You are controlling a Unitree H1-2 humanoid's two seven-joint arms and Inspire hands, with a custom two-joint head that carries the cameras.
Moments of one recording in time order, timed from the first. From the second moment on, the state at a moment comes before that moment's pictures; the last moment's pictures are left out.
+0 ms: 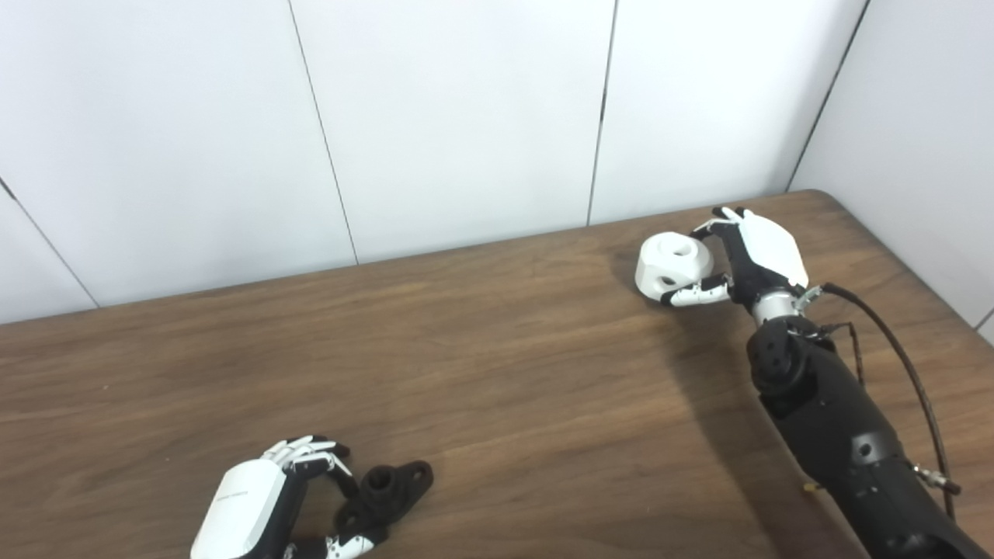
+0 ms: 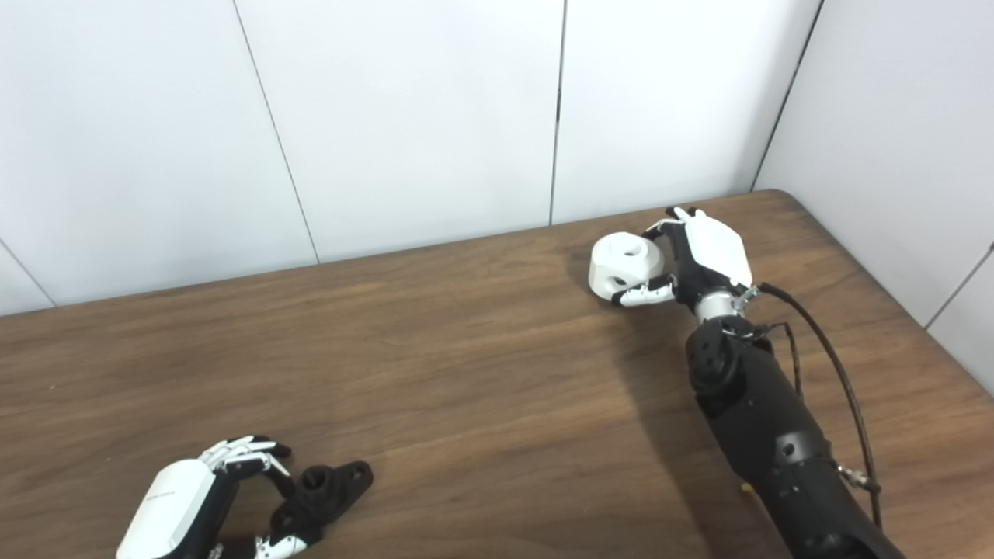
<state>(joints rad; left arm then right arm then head) 0.06 0.32 -0.27 -0.25 0.78 0.03 -0.09 -0.40 -0.47 0.06 0.27 -0.66 0.34 -0.15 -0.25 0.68</state>
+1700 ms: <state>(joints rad) 0.06 0.33 -0.28 -0.26 0.80 0.03 -0.10 -0.37 -0.45 0.05 0.24 -0.62 0.26 -0.23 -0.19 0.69</state>
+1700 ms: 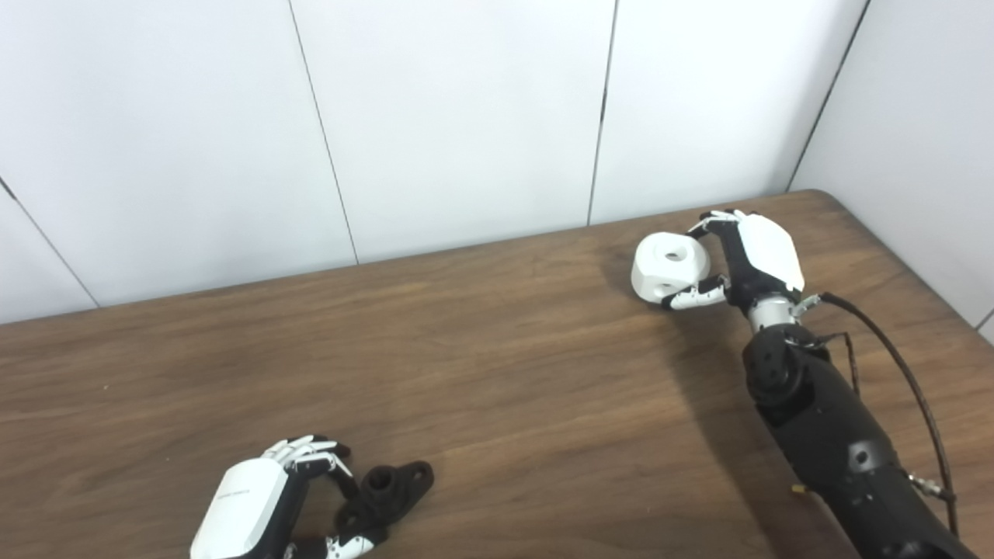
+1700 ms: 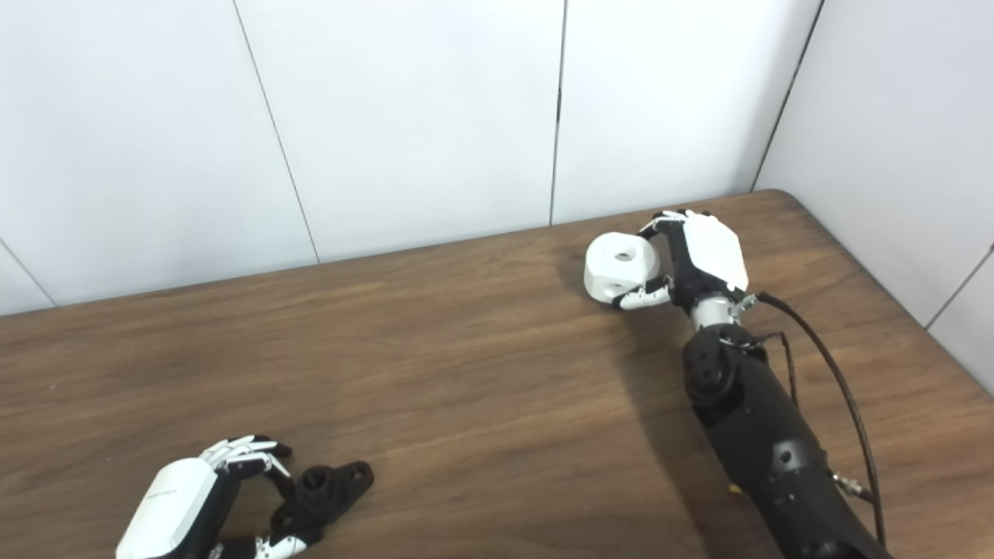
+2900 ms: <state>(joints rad) 0.05 0.28 -0.32 -0.26 0.89 0.08 -0.09 -0.24 -0.36 0.27 -0.40 -0.68 0.38 0.32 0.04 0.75</state>
